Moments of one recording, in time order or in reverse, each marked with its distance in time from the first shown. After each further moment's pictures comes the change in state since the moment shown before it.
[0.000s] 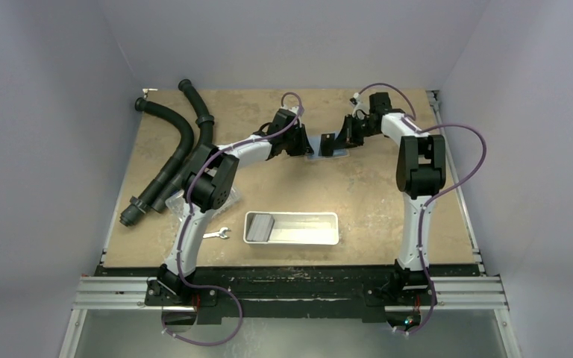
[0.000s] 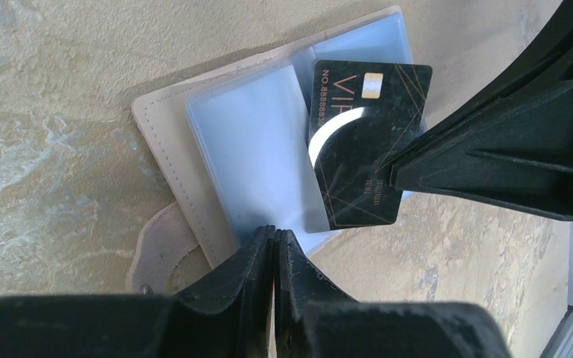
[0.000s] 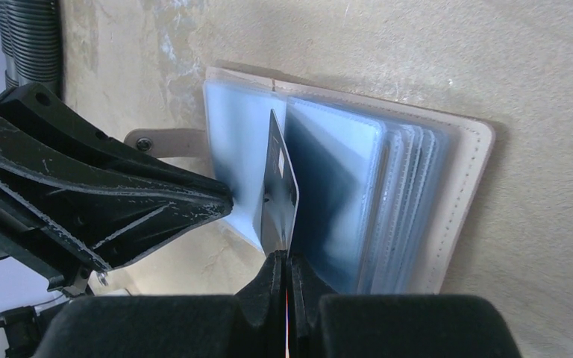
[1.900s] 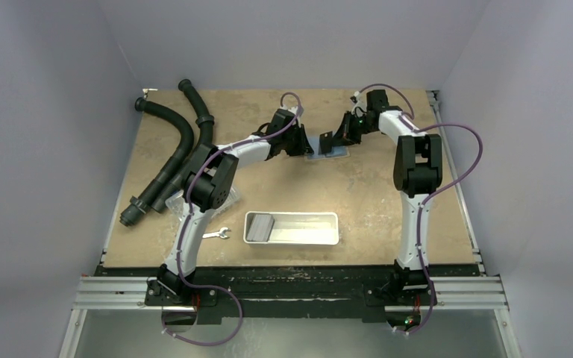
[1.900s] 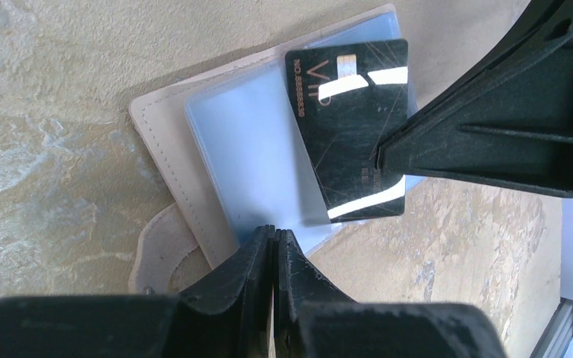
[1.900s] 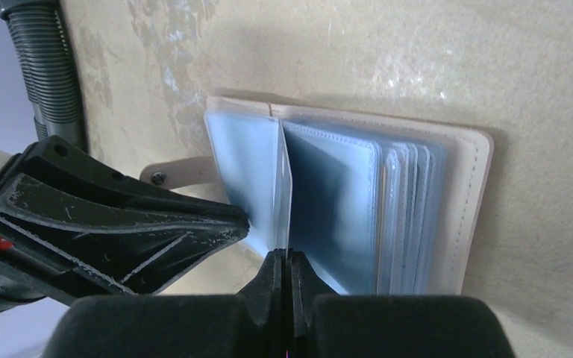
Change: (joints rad) left arm 0.008 0.000 -0.013 0.025 0.031 0.000; right arm 0.016 0.040 0.072 -0.015 0.026 0.158
